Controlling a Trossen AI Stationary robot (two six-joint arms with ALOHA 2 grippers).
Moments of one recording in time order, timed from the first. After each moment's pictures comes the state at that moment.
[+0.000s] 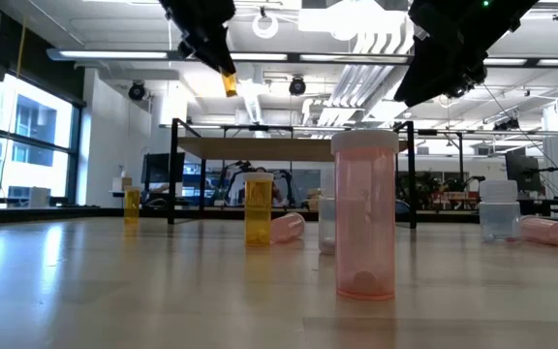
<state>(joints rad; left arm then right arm) 0.63 1.43 1.45 -0.76 -0.13 0.11 0.24 1.15 0.83 -0.60 0.73 0.67</state>
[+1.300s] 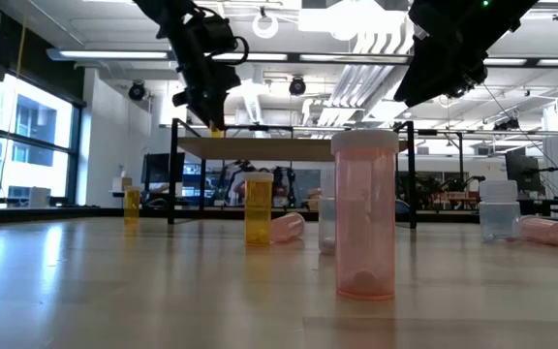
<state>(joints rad) 0.85 1.69 1.53 -0.87 -0.08 0.01 0.24 1.15 0.83 -0.60 0.73 0.68</state>
